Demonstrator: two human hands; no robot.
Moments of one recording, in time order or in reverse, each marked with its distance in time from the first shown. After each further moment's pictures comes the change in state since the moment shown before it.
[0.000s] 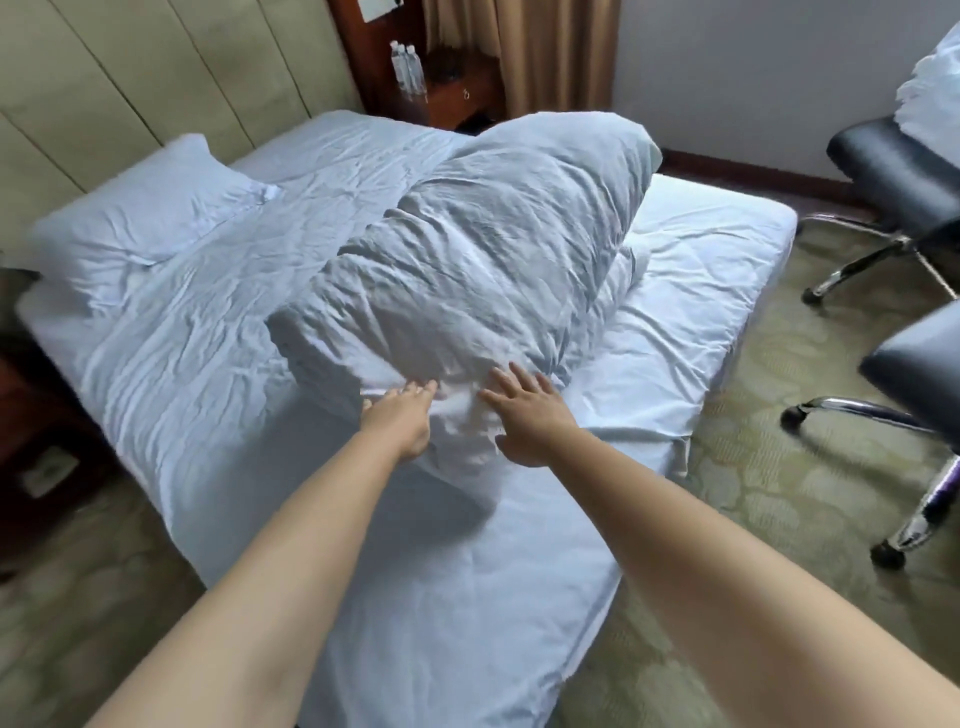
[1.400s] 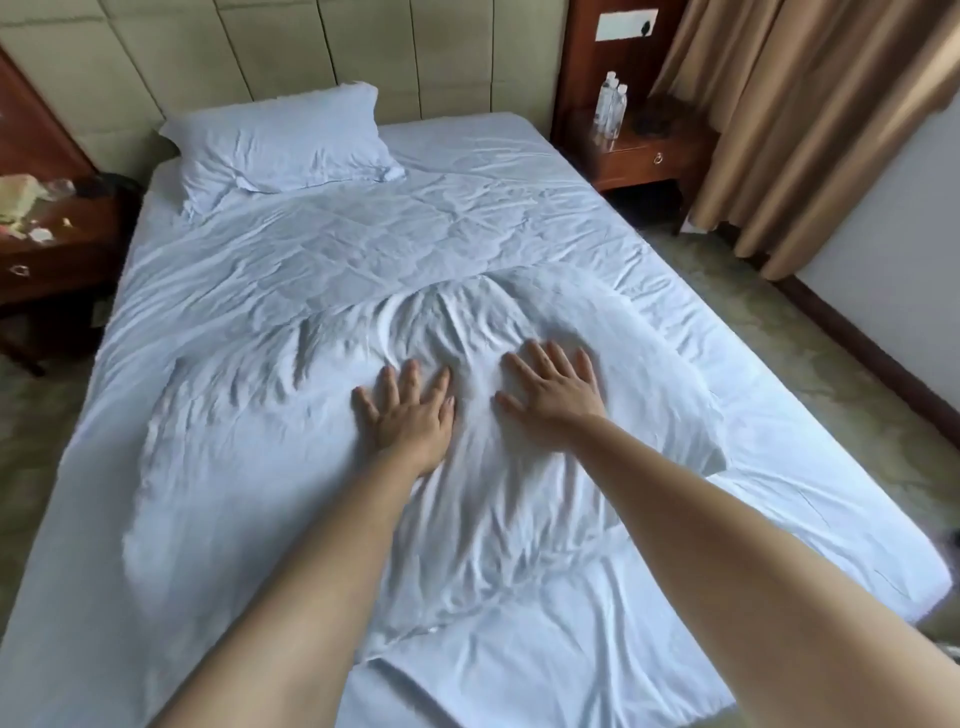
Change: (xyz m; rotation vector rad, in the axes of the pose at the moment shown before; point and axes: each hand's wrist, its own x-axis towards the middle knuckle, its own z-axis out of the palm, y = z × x) left_hand 0.287 0.110 -0.145 -0.428 0.160 -0.658; right_hand 0.335 0.243 -0.182 -0.202 0.027 -0.369
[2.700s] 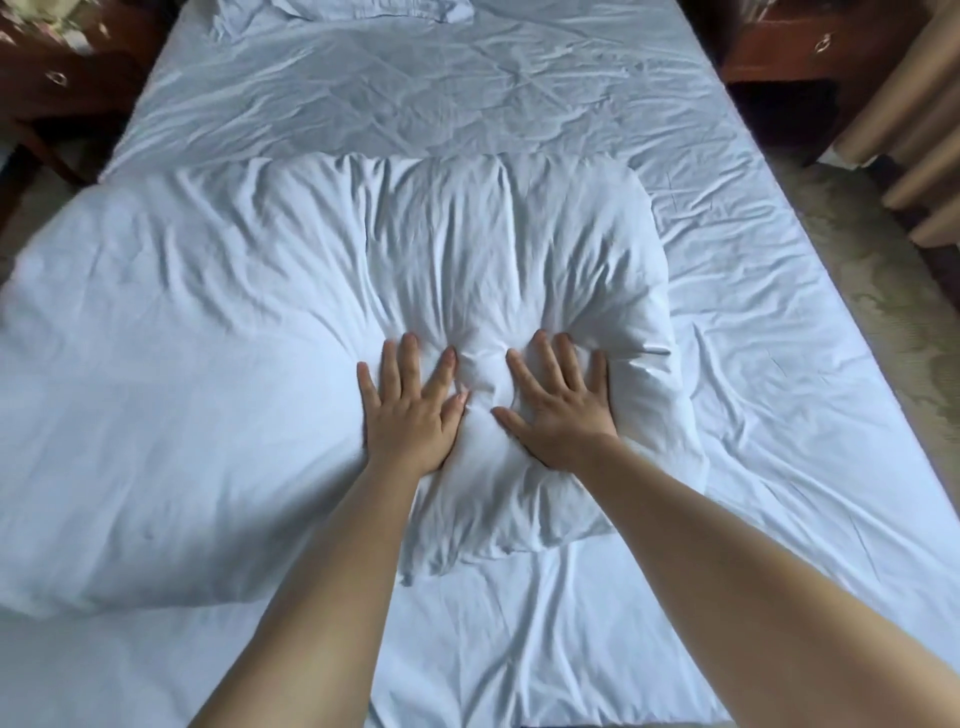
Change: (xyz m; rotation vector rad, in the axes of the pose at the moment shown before) left_hand -0.009 0.071 0.161 0.046 0.140 -0.152; right_hand -0.002 0.094 0.133 -0.088 -0.193 -0.220
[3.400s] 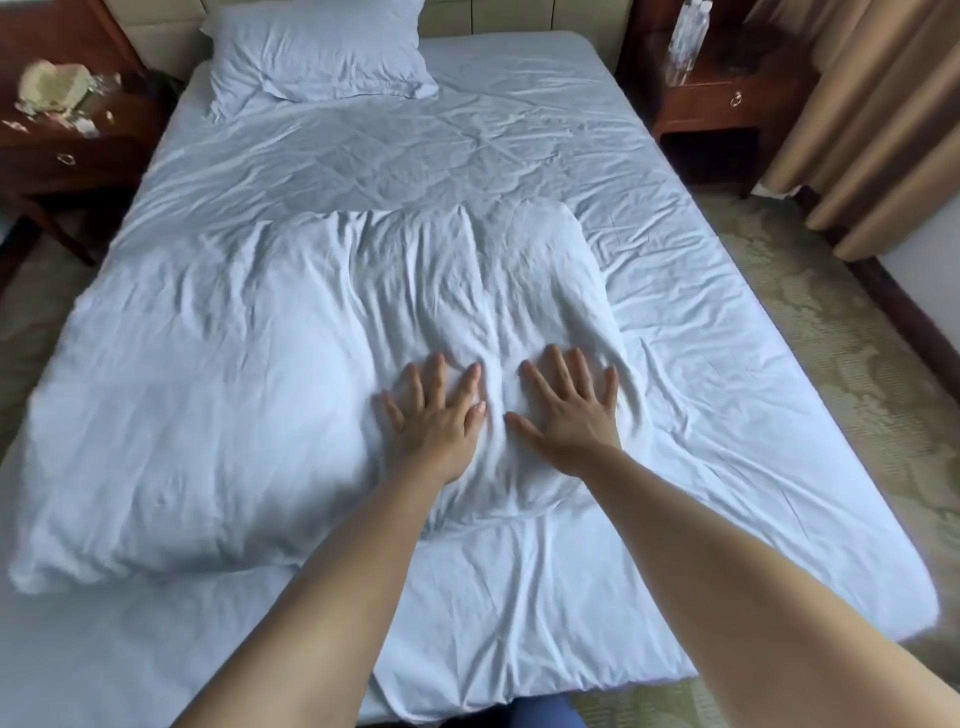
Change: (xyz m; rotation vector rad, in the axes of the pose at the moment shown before) left_hand -0.039 0.049 -0.069 -0.196 -0.156 0.050; right_hand -0.064 0.025 -0.031 0.083 0.163 0.124
